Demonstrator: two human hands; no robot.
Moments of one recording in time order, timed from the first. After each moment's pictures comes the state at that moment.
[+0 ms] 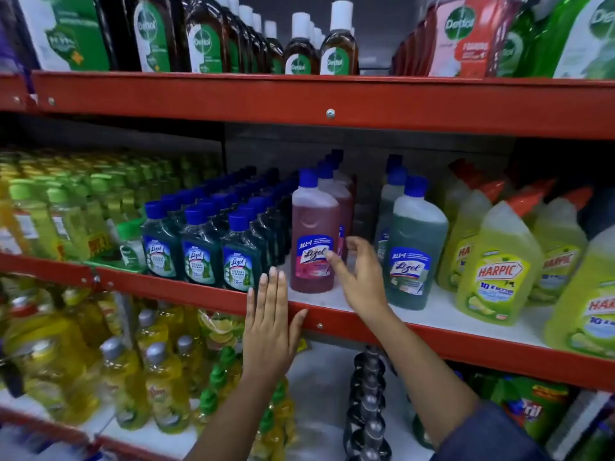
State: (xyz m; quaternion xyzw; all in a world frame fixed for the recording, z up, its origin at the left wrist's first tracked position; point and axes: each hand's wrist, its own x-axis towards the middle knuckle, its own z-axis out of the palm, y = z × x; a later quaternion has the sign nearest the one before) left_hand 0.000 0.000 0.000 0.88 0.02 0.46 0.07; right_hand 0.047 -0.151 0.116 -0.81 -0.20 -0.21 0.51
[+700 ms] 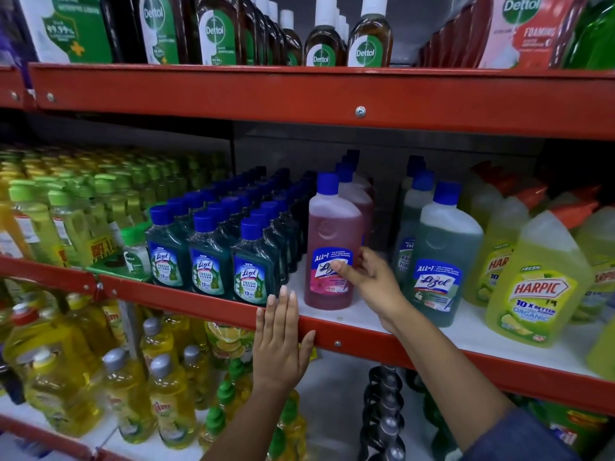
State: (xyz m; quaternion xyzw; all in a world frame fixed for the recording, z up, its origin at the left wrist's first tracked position) left_hand 0.021 0.014 -0.016 0.85 0.00 0.53 0.08; right_hand 0.080 -0.139 0.115 -0.70 -0.20 0.01 0.69
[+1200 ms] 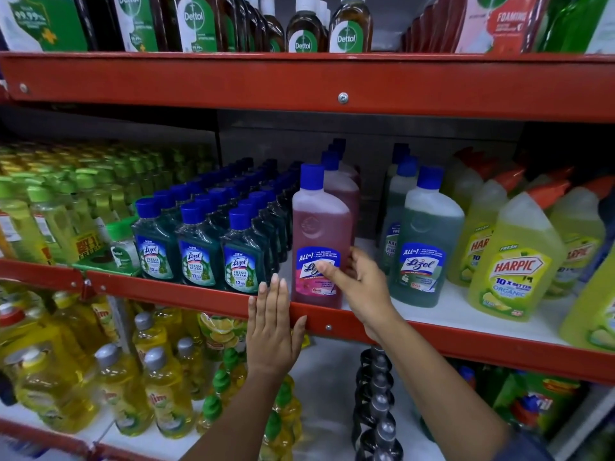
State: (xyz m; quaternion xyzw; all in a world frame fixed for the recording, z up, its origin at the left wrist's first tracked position) left_hand 0.021 0.015 -0.016 0.86 0.00 0.50 0.10; right_hand 0.040 -0.136 0.104 -0.73 -0.17 -0.06 0.65
